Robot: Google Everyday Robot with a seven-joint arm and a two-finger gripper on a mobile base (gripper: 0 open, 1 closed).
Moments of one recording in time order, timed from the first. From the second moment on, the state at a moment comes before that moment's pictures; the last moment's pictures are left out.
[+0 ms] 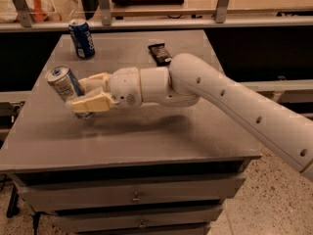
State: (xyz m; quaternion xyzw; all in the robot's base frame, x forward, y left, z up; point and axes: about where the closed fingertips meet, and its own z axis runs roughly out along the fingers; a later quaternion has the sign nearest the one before) arm 0.518 0.168 0.895 -0.53 0.50 0.49 0.48
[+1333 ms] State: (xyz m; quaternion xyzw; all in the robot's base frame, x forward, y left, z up) arm 0.524 0.162 0.881 -0.51 0.49 0.50 0.49
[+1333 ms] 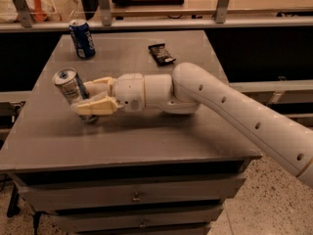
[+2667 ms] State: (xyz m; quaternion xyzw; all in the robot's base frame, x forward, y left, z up) arm 0.524 0.158 0.881 -0.52 0.49 0.50 0.50
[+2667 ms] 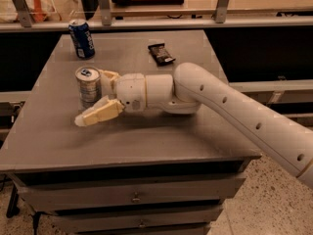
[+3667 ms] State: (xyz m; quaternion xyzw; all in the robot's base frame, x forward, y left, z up) arm 0.529 0.138 0.894 -0.54 0.50 0.46 0.49
